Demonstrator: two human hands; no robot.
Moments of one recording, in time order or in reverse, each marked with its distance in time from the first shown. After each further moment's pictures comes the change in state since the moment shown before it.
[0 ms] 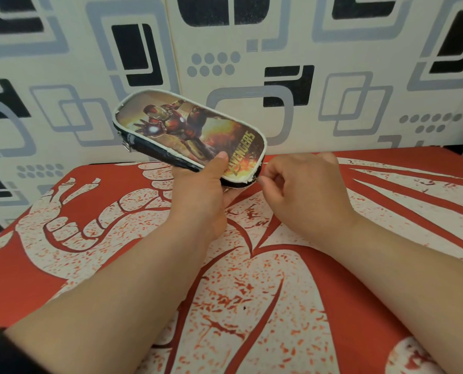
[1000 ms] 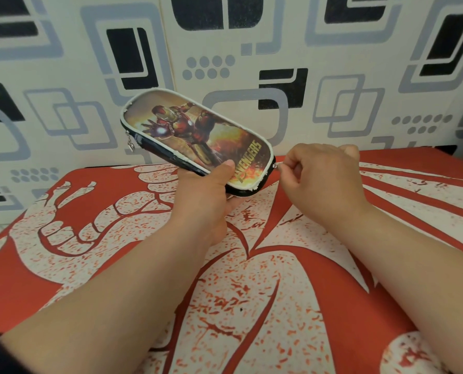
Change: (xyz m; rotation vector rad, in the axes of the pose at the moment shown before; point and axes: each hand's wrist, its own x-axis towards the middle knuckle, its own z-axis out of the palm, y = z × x) left_hand -0.003 -0.003 0.004 0.145 0.037 -0.083; right_hand 0.009 0.027 -0.003 -0.093 0.079 0.094
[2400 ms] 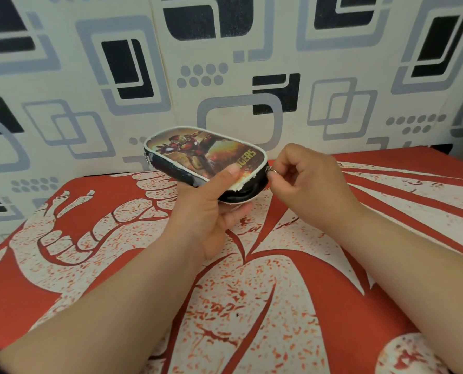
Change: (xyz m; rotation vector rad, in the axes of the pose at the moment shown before) left_hand -0.014 0.003 -0.005 -0.113 -0.214 -0.071; right_hand -0.003 0.003 -0.001 0.466 -0.057 -0.034
